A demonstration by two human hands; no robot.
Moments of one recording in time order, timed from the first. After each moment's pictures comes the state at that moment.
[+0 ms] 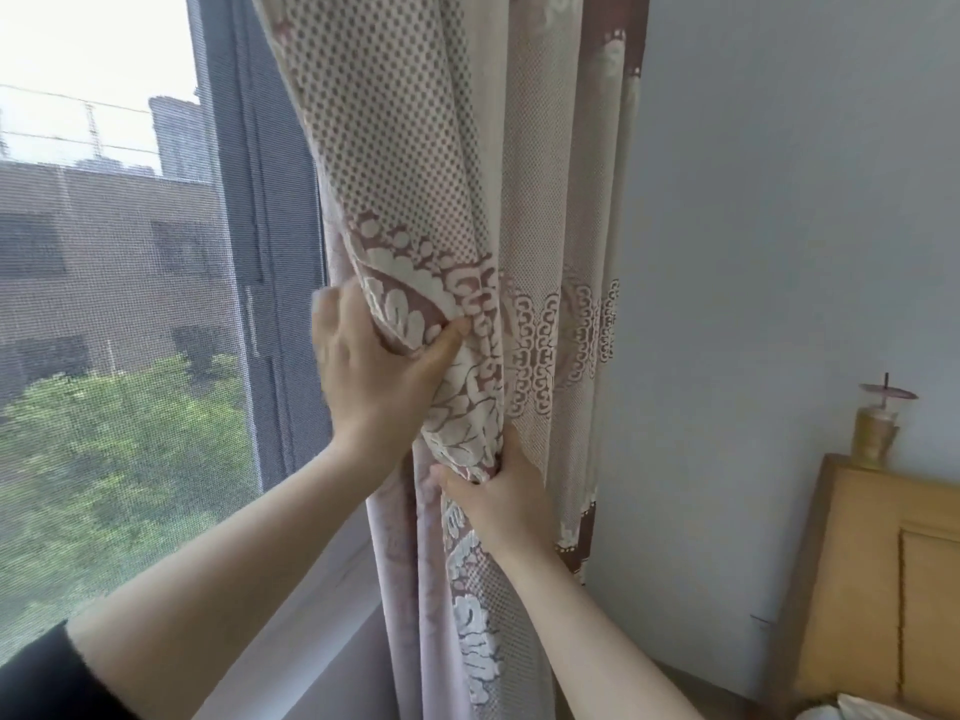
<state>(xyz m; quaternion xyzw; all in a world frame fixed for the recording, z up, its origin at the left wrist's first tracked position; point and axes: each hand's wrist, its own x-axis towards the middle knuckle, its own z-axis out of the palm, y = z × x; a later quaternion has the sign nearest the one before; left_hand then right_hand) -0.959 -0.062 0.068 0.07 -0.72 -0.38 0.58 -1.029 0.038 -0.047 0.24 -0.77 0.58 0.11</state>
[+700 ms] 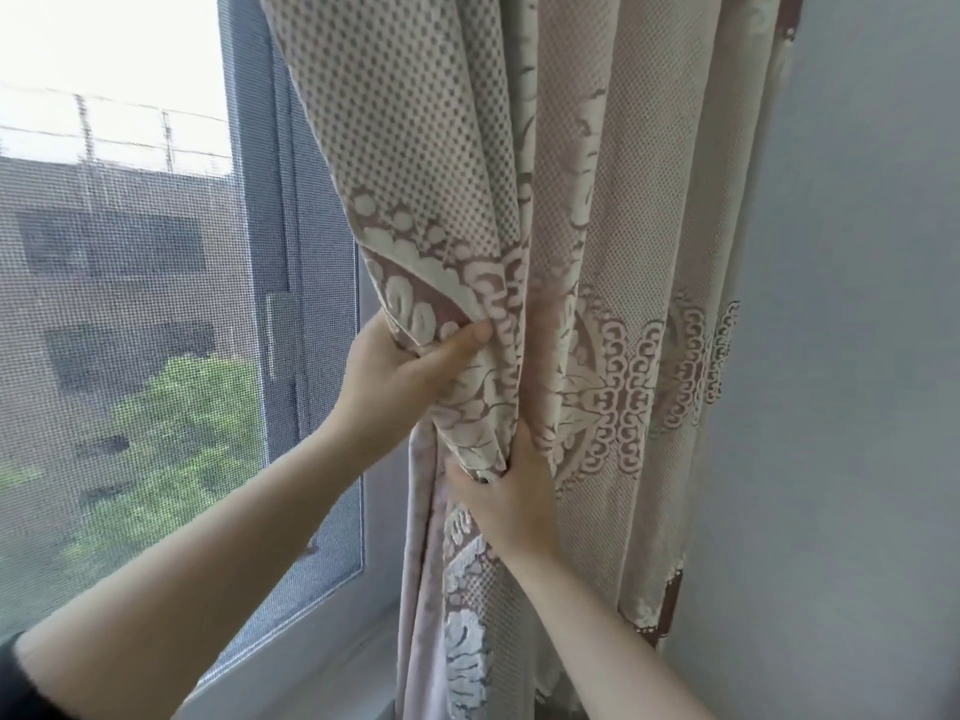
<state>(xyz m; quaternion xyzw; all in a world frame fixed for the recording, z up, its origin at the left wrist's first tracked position) -1.048 -0.134 0.074 0.00 -0.74 -0.50 0.46 -1.144 -0.051 -0.039 0.38 -0.68 0.61 0.14</state>
